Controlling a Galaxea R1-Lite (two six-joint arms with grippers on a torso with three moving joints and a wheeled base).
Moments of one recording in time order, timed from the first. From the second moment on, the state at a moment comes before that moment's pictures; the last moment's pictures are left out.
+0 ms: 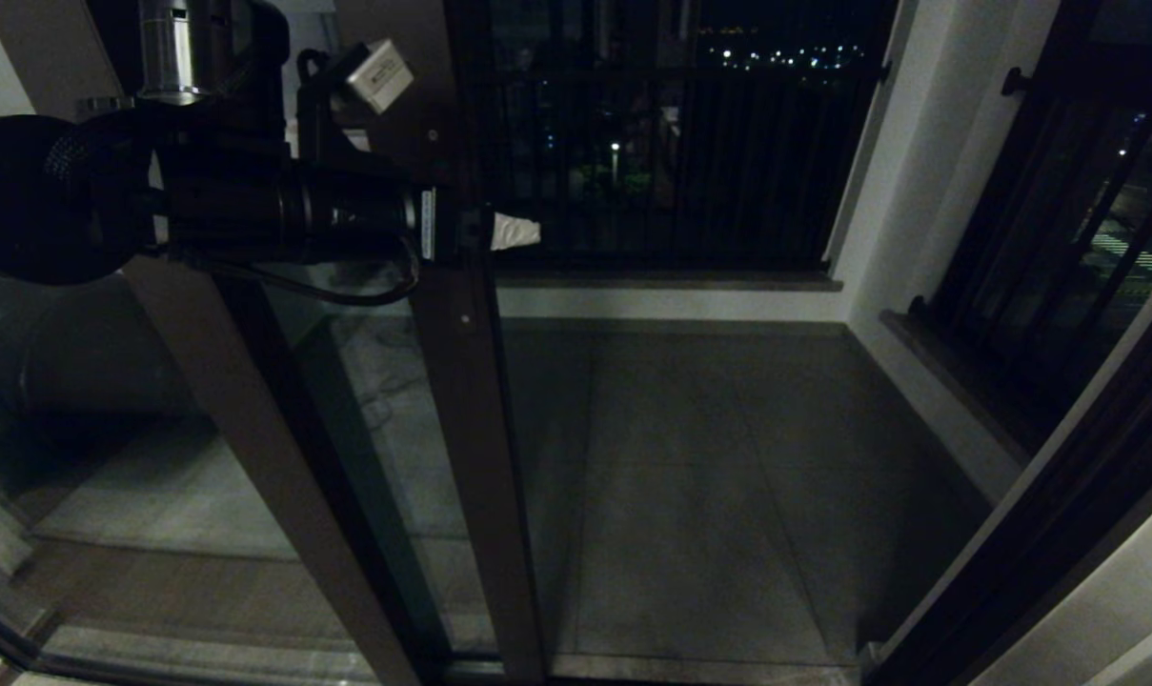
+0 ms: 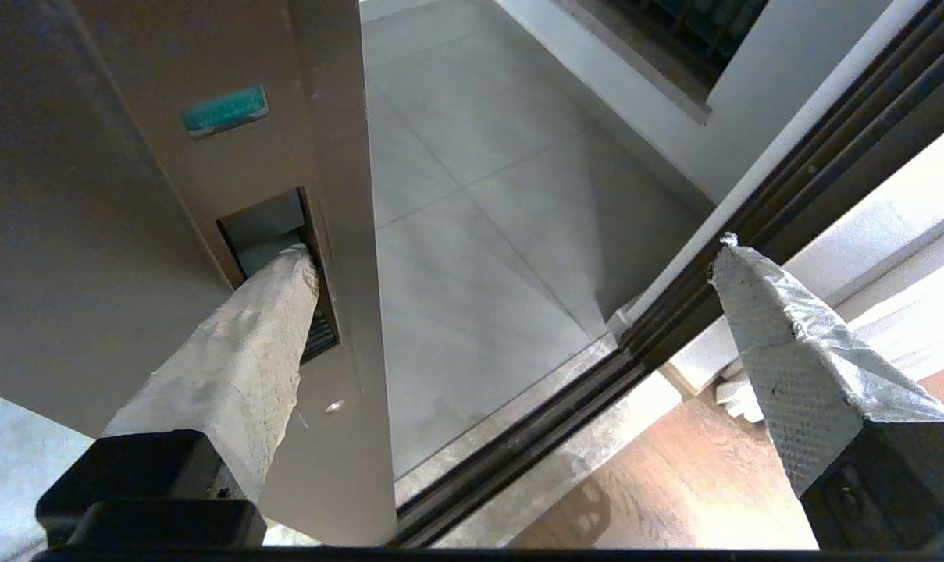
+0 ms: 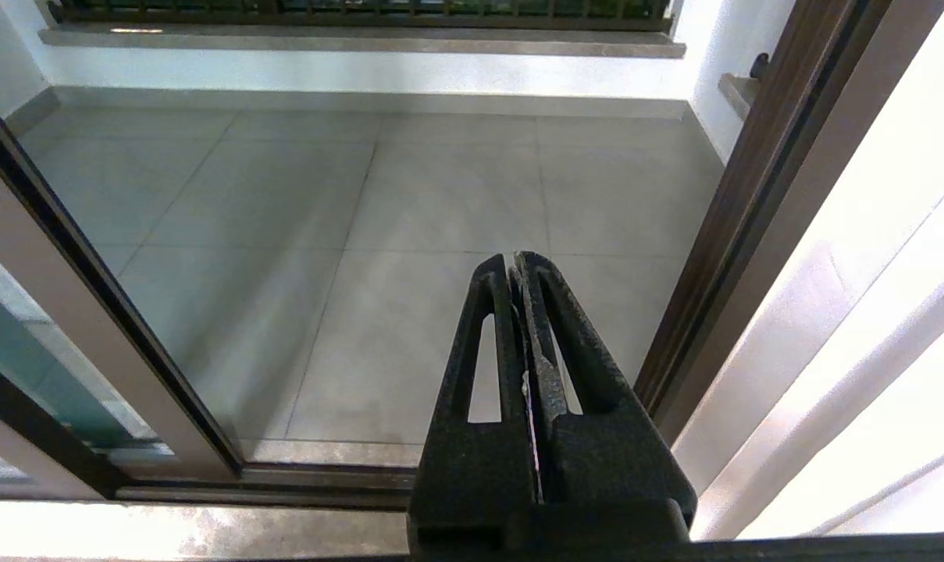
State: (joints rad) left arm -0.39 1.75 -1.61 0.08 -0.36 0.00; right arm 0.00 0.00 0.00 0.00 0.01 -0.05
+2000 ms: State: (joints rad) left arm -0.48 1.75 -1.60 0.08 -0.25 0.00; right arm 0.00 0.00 0.00 0.00 0.01 -0.05
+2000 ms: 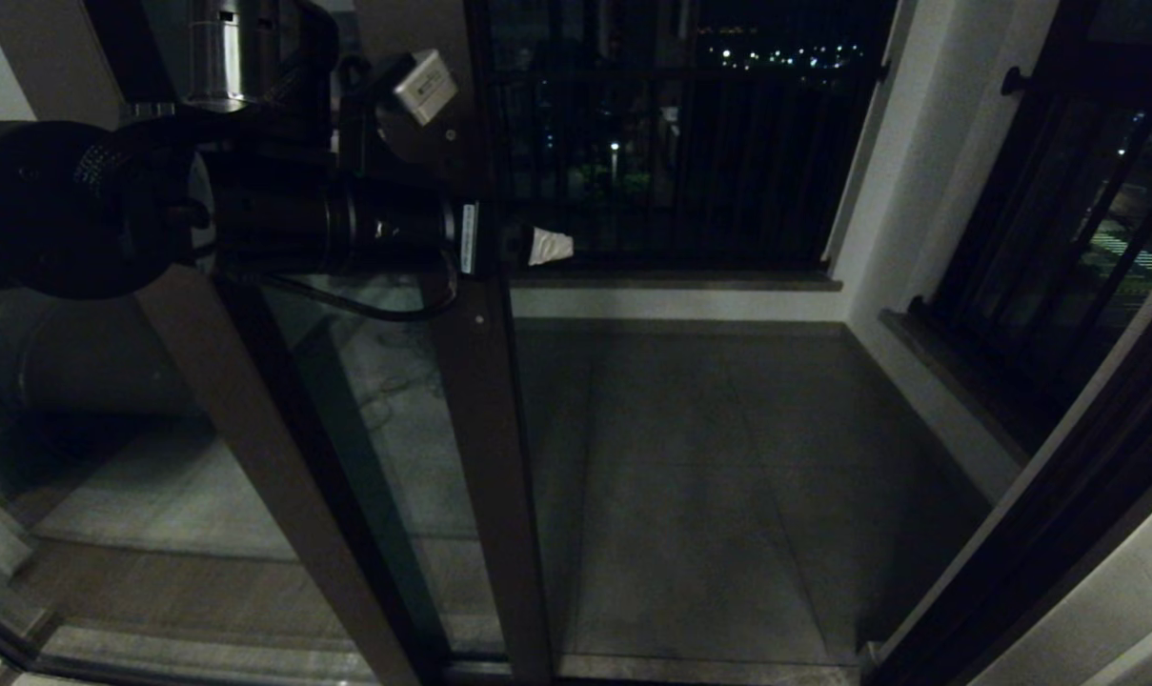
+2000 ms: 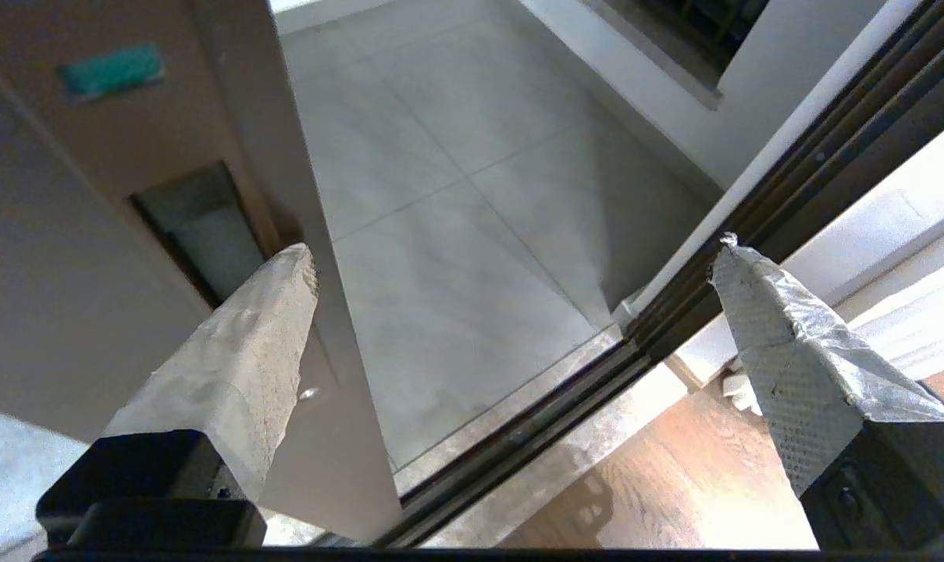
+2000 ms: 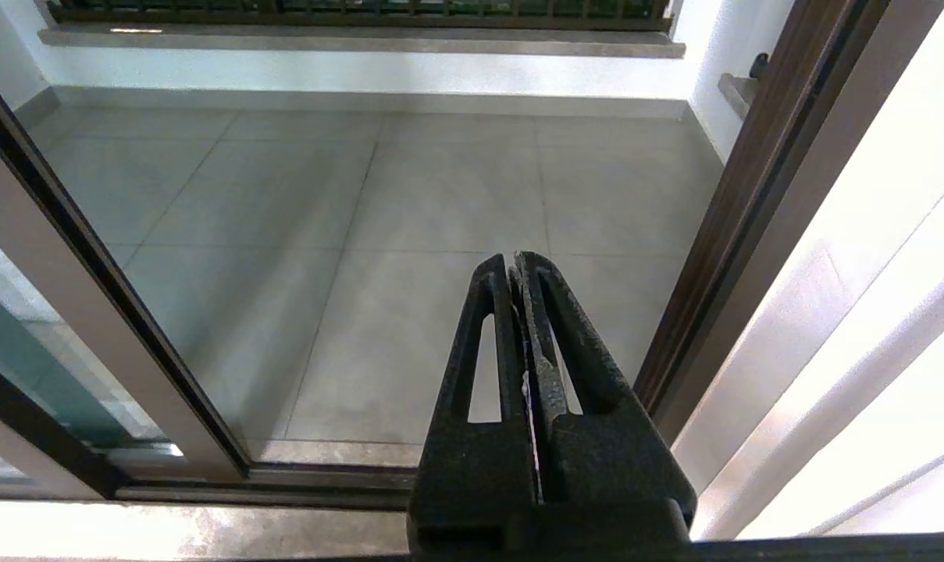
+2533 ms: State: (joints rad) left arm -0.48 1.73 -1.58 0.09 -0.24 -0.01; right arm 0.00 0.00 0.00 0.00 0.01 -0.05
